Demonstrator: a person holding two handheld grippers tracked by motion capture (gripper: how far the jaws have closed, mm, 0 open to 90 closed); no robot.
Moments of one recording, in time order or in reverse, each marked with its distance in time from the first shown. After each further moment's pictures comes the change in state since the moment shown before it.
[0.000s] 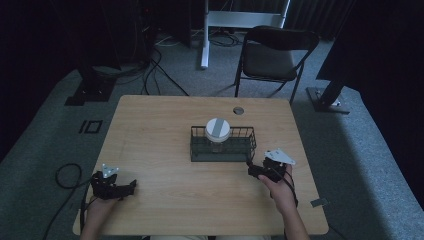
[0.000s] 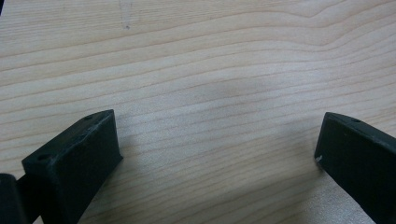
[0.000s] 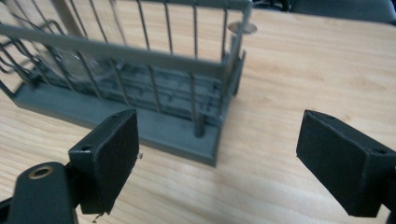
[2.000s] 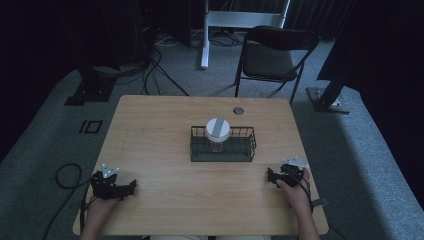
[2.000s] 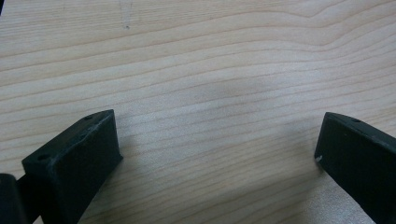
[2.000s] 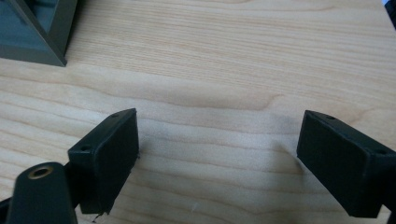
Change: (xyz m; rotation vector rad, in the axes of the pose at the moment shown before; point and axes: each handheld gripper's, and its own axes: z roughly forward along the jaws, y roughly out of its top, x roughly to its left) left arm 0.000 0.000 0.000 0.000 0.000 0.000; right arm -0.066 -0.050 0.007 0.235 -0.177 0.070
